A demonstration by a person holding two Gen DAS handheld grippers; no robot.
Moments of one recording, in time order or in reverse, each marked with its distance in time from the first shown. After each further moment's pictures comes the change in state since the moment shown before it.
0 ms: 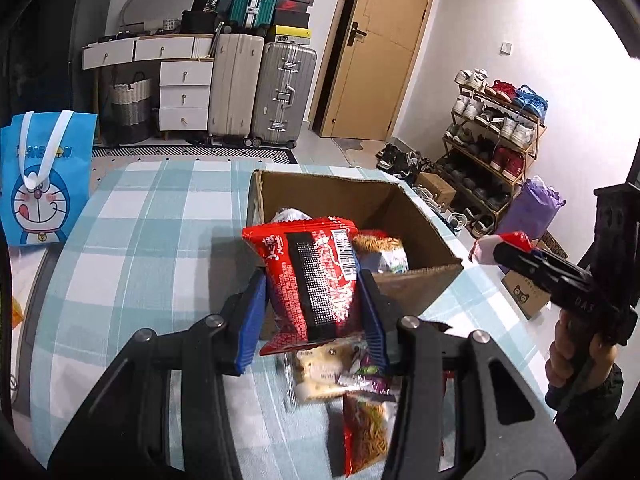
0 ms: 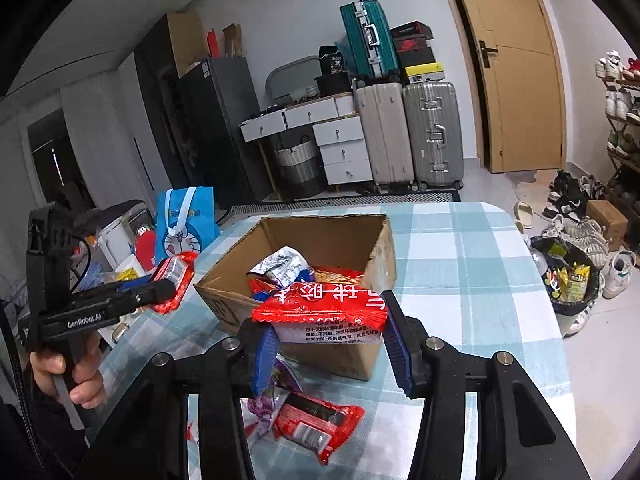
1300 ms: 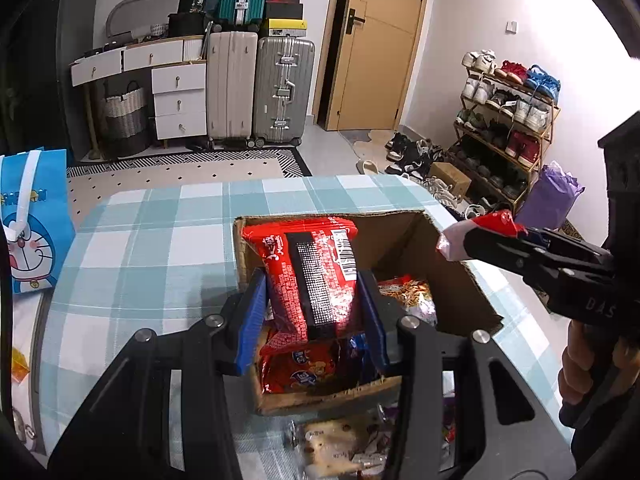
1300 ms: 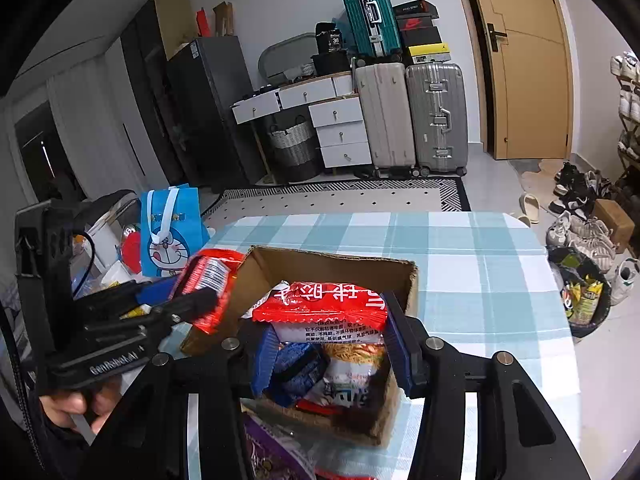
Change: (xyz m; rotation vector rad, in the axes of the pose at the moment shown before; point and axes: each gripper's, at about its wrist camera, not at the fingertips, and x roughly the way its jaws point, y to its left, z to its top) left arm 0.070 -0.020 0.066 0.067 0.041 0.055; right arm 0.083 0.012 0.074 0.007 0.094 -0.013
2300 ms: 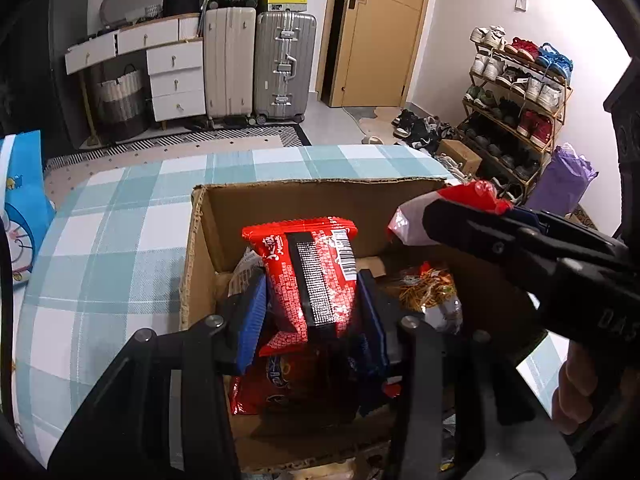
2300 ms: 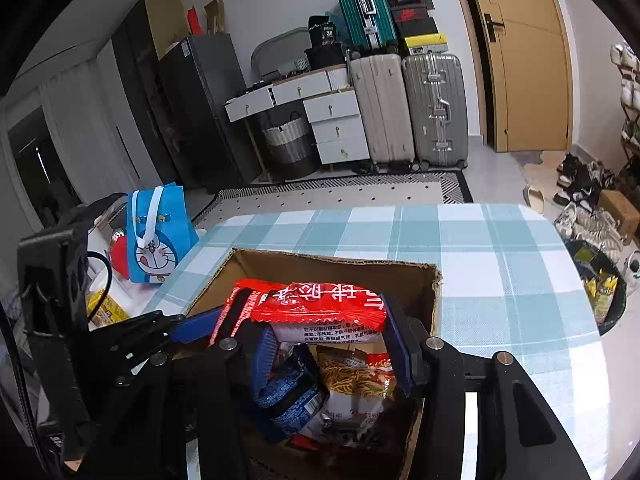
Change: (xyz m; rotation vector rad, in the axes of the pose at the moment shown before) left arm 0.099 -0.007 -0.009 0.017 0.082 0.033; right arm 0.063 -0.003 0.003 0.037 0.020 0.004
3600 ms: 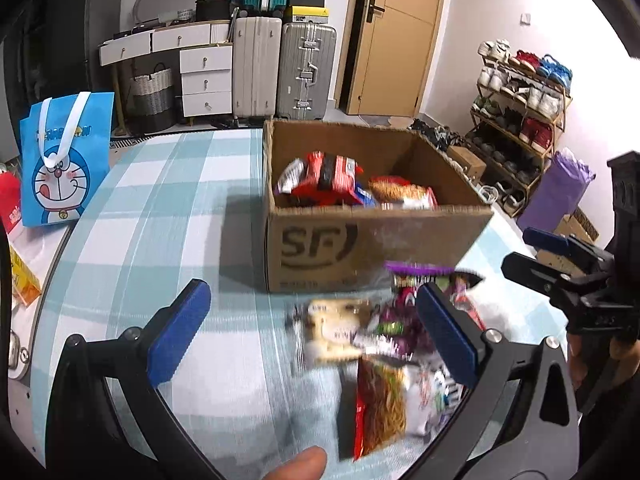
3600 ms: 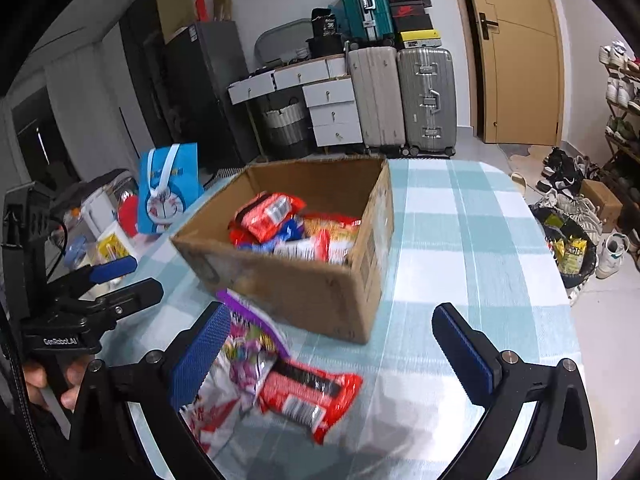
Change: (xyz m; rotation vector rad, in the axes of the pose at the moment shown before) left arm -0.134 0.010 -0.122 -0.052 -0.046 0.042; right arm -0.096 -0.012 -0.109 -0.053 0.030 -0.046
